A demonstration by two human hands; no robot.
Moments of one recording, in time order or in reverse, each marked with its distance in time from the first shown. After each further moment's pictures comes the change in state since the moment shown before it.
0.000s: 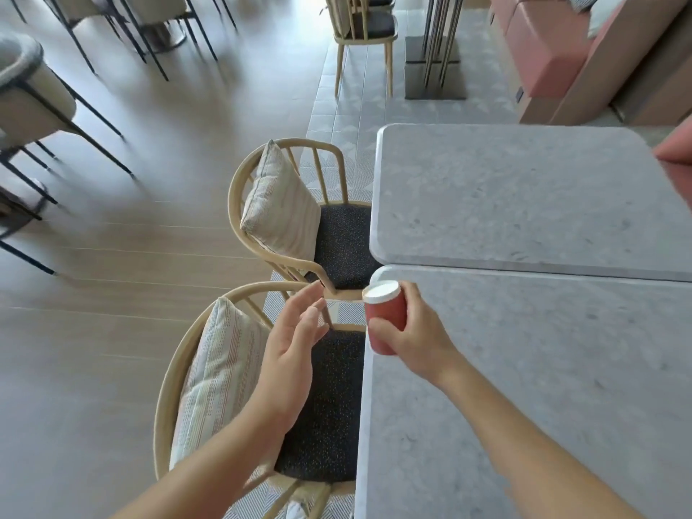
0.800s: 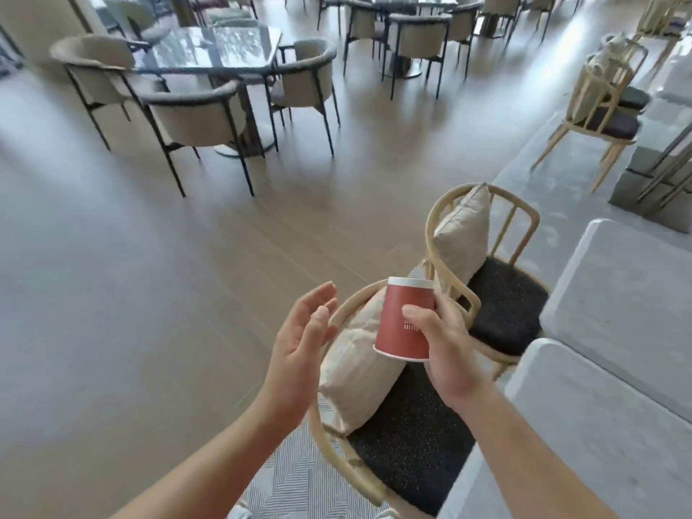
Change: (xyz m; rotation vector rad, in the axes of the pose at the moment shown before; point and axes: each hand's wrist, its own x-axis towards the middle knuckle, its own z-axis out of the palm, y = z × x) left_hand -0.182 0.025 -0.208 -0.169 0.586 0.136; right_hand -0.102 -0.180 0.195 0.488 -0.540 -0.108
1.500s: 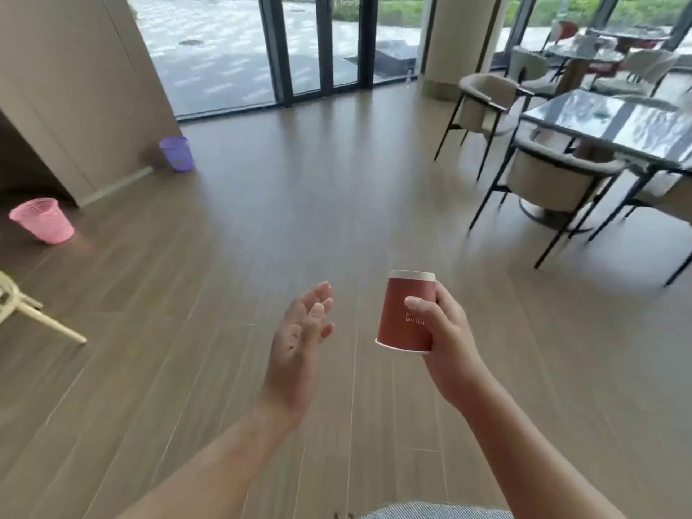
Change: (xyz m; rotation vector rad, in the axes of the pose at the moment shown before) left_hand -0.132 0.075 -0.535 -0.028 0.969 0.209; right_hand -0.001 0.073 0.615 -0.031 -0.887 0.070
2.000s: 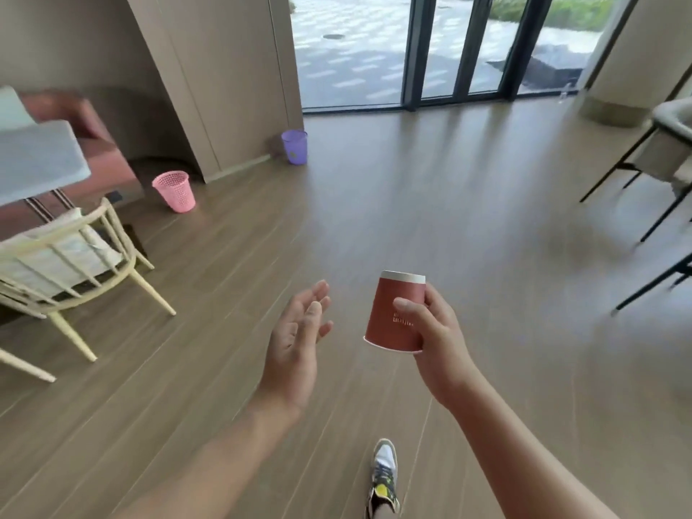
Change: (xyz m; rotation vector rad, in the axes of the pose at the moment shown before) left_hand 0.261 -0.015 -0.138 0.069 0.373 0.078; right_hand 0.310 0.058 0.177 0.018 -0.373 0.130
